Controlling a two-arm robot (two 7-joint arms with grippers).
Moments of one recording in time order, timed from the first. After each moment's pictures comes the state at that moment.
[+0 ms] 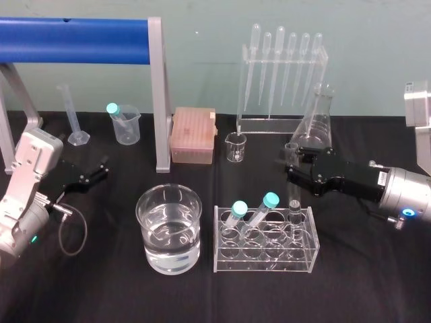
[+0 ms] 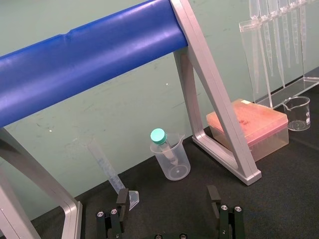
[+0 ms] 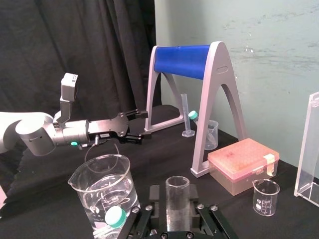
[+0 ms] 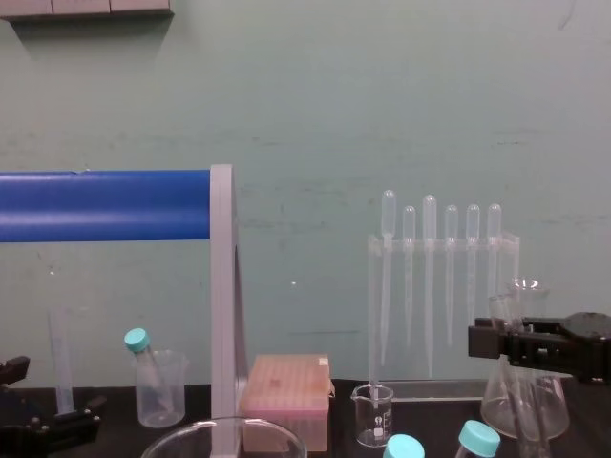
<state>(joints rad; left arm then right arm) -0.20 0.60 0.45 -1.41 -0.25 -0.12 0.03 0.44 0.65 -0.53 -1.32 0.77 0.01 0.87</state>
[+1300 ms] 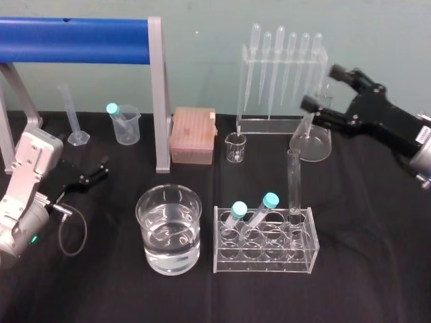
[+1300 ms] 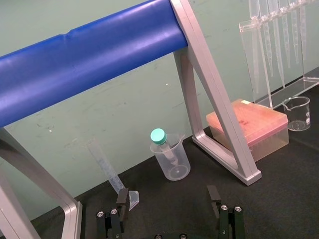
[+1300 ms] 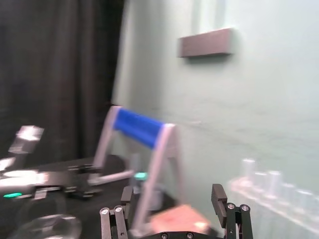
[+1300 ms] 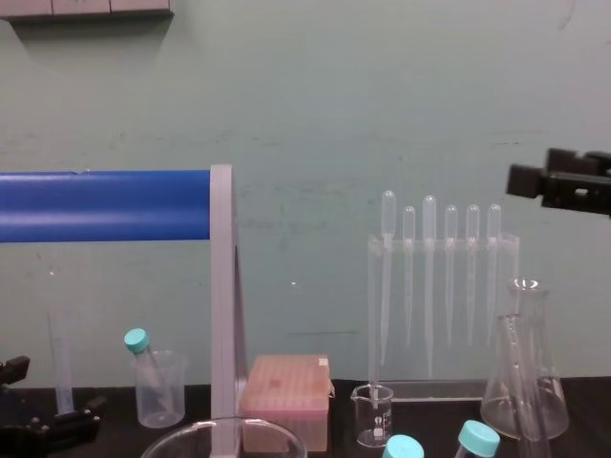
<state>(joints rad) -0.20 0.60 0.45 -1.41 -0.25 -0.12 0.03 0.35 0.68 -0.37 -1.52 0.72 -0.15 0.64</state>
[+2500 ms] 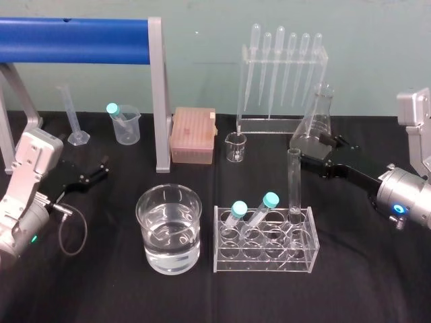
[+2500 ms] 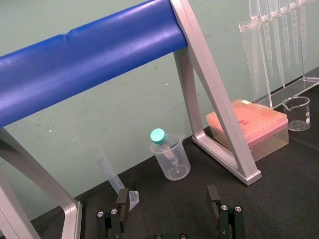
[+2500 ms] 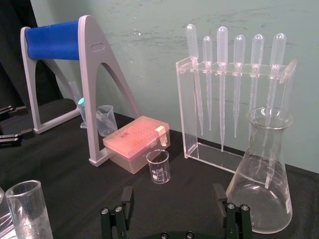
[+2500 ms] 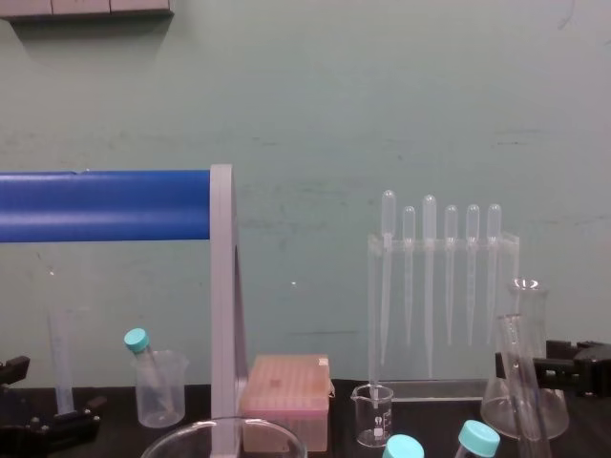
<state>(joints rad) -0.20 0.60 0.45 -1.41 -0.25 -0.12 0.03 0.37 0.54 -0.41 -1.29 0.63 0.07 0.49</state>
